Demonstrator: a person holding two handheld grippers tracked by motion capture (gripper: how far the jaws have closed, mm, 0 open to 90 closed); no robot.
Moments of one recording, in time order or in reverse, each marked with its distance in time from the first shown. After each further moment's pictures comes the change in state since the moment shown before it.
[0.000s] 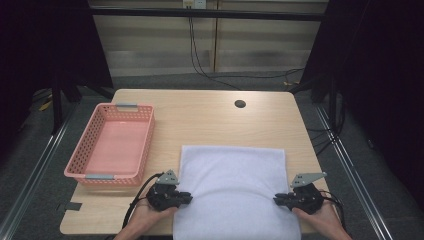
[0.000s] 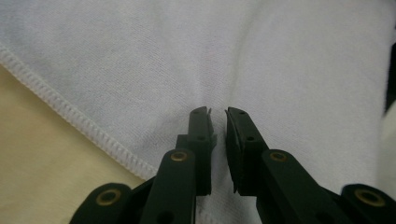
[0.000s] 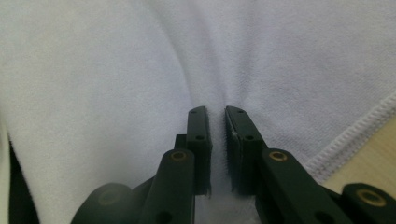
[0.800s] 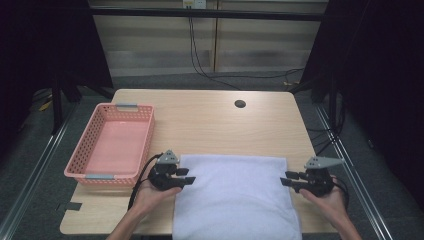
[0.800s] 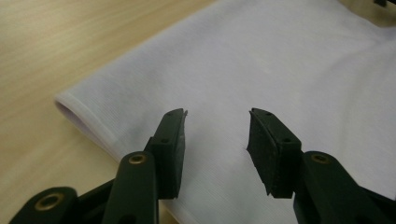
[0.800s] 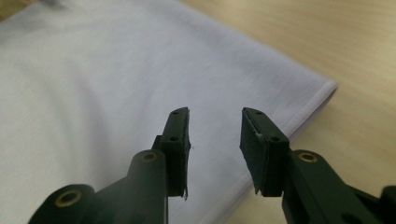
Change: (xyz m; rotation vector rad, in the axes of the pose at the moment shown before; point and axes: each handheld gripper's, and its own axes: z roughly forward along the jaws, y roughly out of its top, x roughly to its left) left arm 0.048 0.054 0.002 -0.110 0.128 -0.021; right arm -0.042 0.024 -0.023 -0.182 -0.103 0.080
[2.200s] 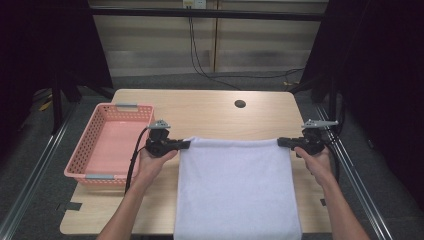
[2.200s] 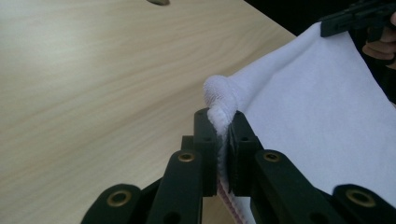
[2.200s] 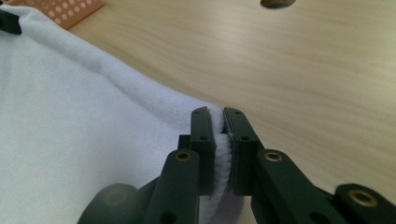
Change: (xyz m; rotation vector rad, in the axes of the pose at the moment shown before) left arm 0.056 0.043 -0.010 -0.169 -0.021 -0.131; right arm -0.076 0.063 0.040 -0.109 0.035 0.110
